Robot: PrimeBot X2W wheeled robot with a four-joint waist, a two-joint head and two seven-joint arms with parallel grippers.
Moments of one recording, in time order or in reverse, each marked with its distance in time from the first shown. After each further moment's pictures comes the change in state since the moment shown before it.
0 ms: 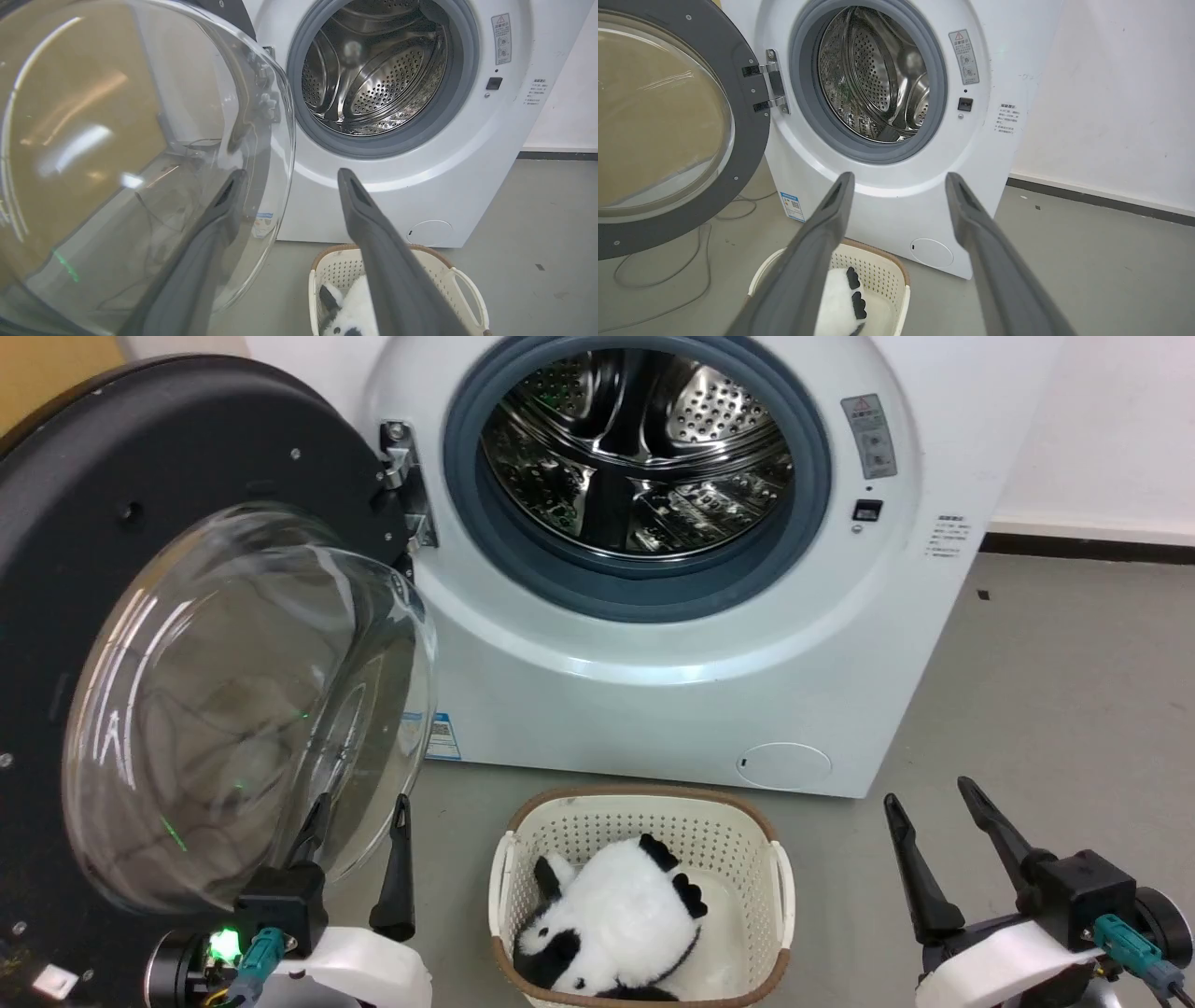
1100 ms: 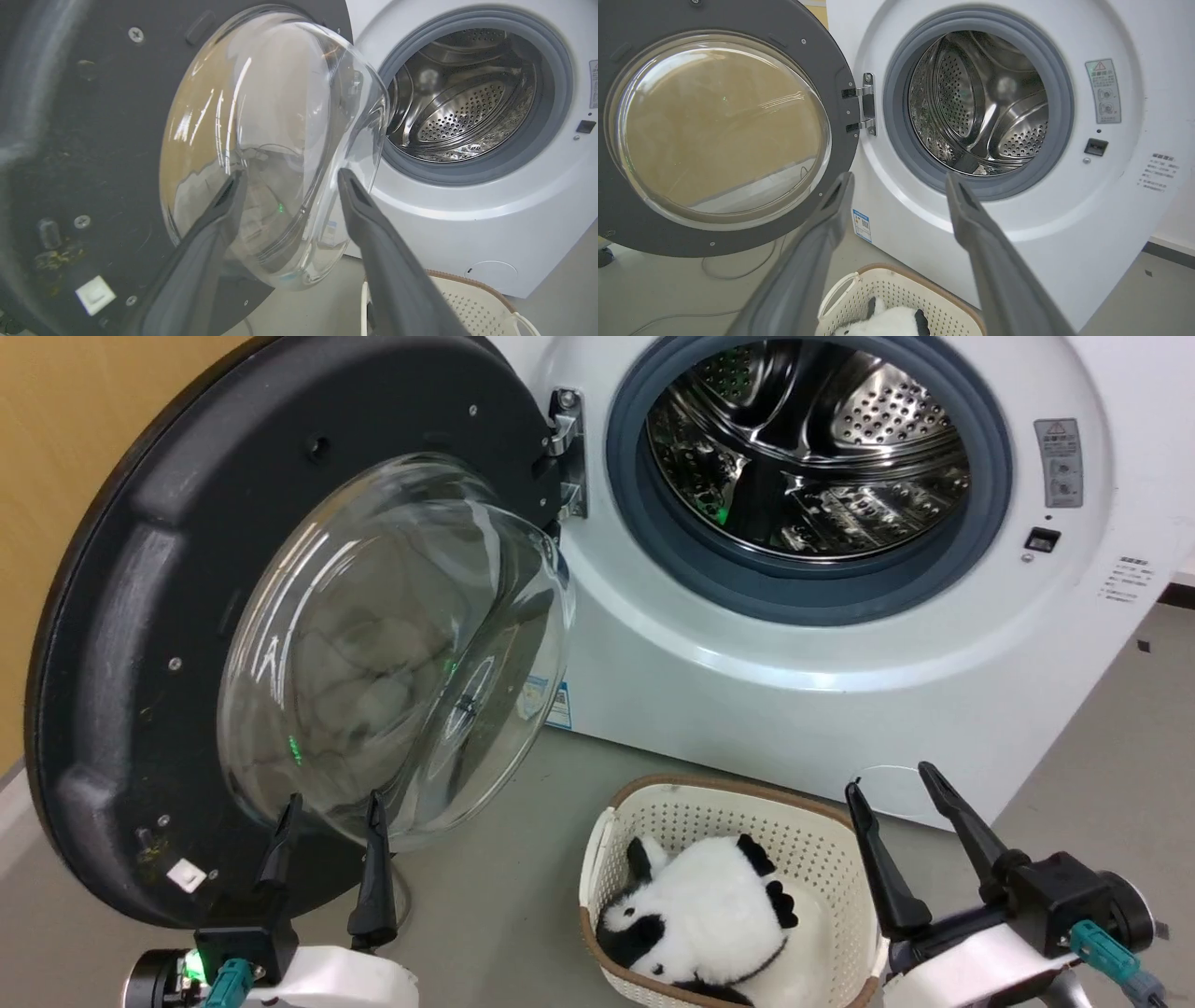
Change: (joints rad) left arm 0.040 0.000 0.009 -0.062 -0.044 0.035 -0.069; right arm -0.010 0.000 0.072 -0.009 0.026 0.000 -0.068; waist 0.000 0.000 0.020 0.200
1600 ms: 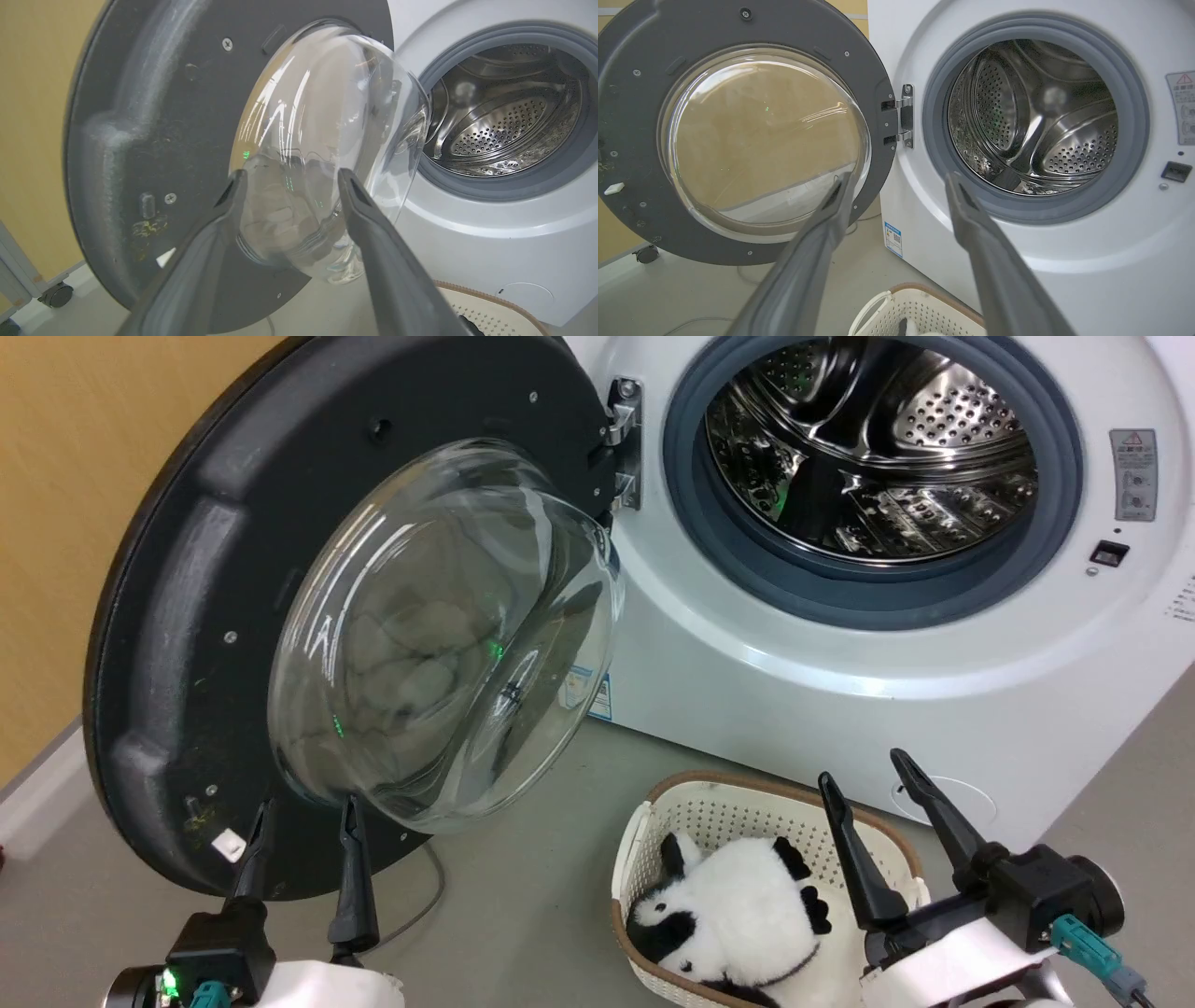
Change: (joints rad) left arm 0.032 0.000 0.017 -0.041 -0.017 0.018 -0.030; right arm -0.033 -0.002 0.052 0.016 0.027 0.000 -0.029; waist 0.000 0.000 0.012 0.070
